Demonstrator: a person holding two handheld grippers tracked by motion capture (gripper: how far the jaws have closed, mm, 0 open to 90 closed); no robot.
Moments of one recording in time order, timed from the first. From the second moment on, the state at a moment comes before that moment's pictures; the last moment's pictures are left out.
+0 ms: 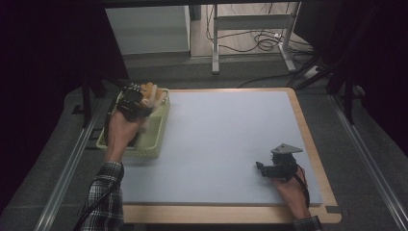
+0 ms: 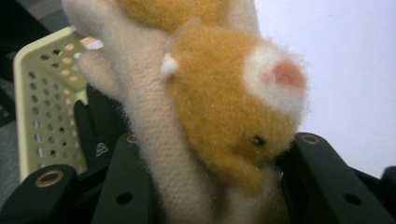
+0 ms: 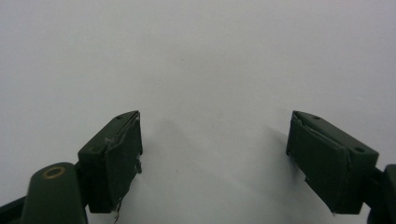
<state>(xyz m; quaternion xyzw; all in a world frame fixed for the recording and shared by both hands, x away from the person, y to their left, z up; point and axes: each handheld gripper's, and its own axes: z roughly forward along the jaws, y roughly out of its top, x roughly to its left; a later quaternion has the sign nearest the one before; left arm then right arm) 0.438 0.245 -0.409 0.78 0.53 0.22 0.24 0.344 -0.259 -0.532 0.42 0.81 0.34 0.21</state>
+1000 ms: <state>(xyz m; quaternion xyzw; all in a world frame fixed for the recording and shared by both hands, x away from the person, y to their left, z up) 0.483 0.246 -0.493 0.80 0.55 0.15 0.18 0.344 -0.259 -0.532 0.42 0.81 0.34 0.21</state>
